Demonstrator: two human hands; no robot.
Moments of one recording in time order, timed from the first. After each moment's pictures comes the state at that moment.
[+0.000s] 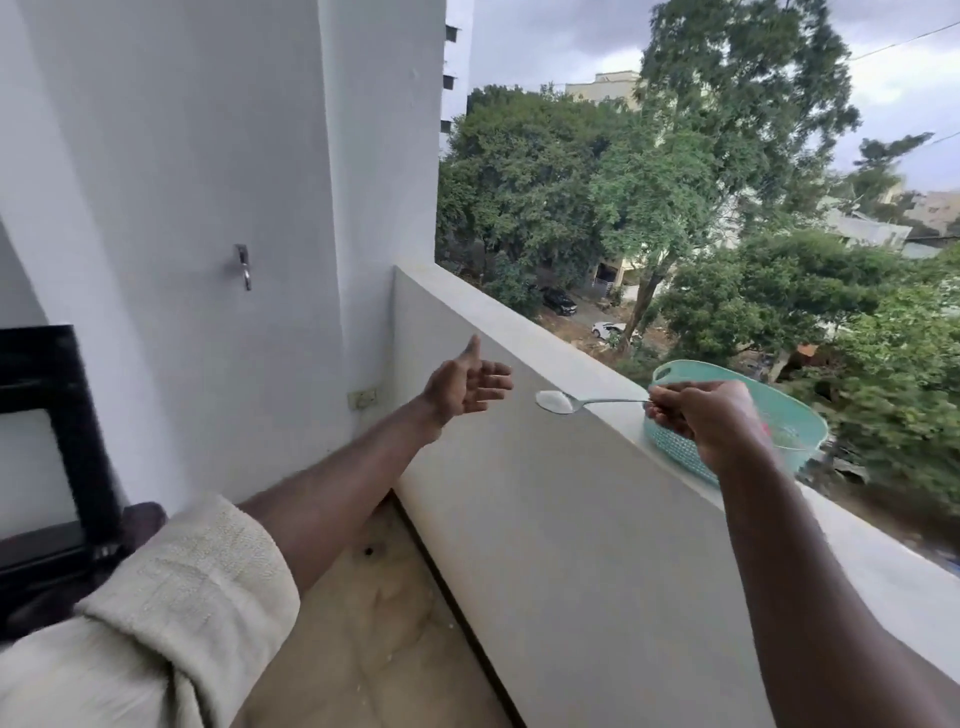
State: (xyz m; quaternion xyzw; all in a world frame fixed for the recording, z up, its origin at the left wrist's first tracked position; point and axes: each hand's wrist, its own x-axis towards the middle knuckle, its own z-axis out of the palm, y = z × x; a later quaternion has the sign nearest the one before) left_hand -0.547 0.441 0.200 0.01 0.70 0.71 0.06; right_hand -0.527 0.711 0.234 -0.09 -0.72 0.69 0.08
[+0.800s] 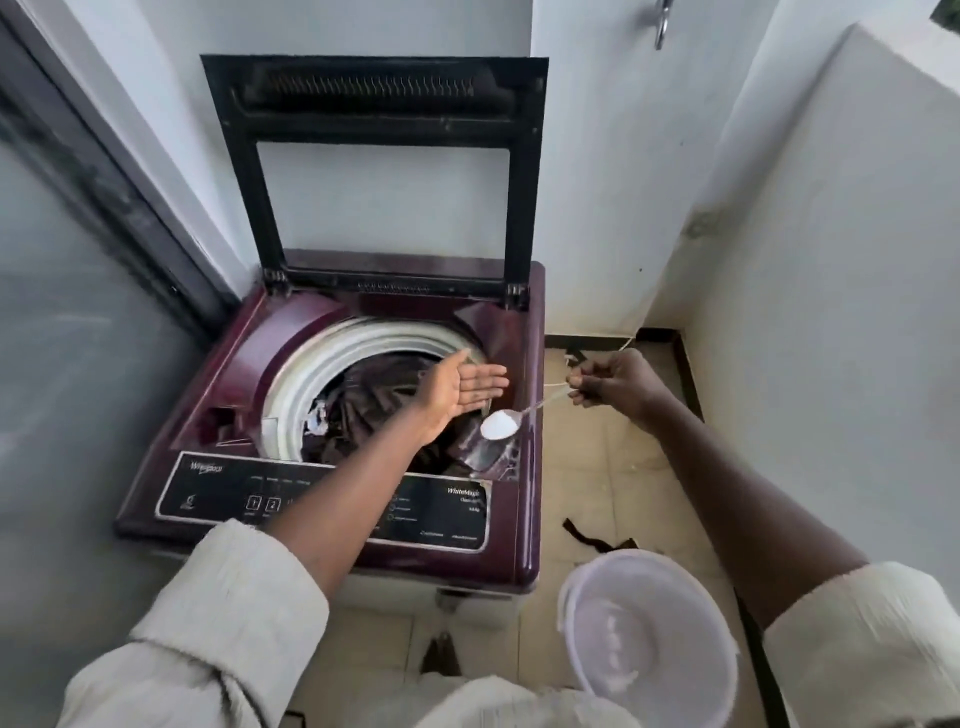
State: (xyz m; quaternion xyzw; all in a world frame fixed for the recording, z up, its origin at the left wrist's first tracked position) left_hand -0.226 0.125 -0.018 -0.32 0.58 0.75 -0.03; right_hand -0.393 0.305 0.005 0.29 -0.75 0.48 -0.34
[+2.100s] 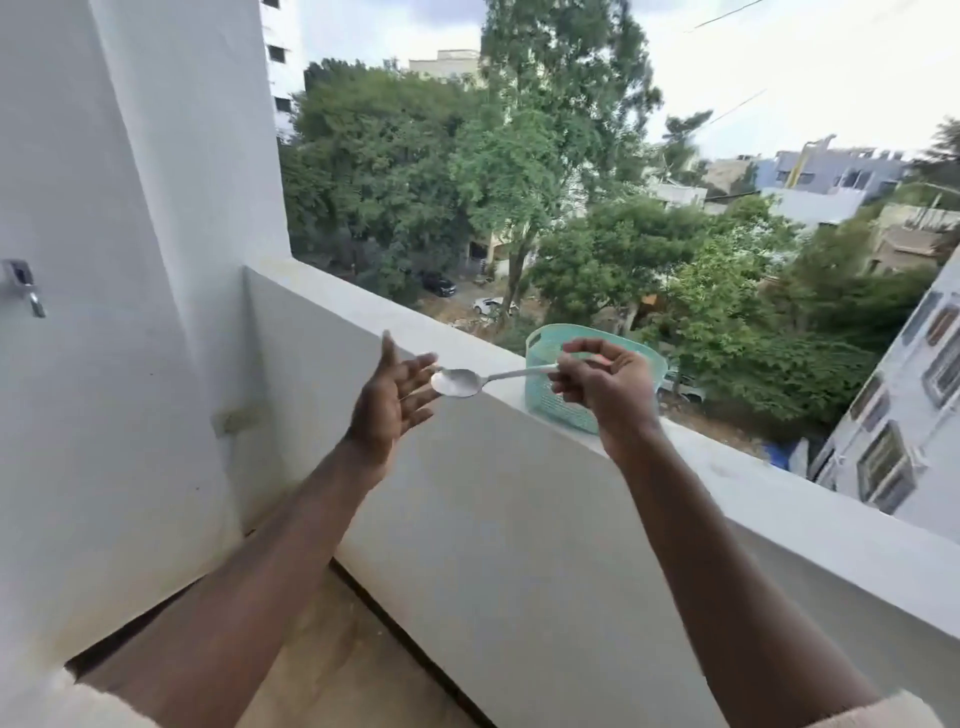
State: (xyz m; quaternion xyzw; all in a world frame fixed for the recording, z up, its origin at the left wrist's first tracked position) left_hand -0.506 0.495 0.194 0.08 0.62 0.78 0.07; right_hand -0.460 0.713 0.234 -0.02 -0.68 0.70 0.21
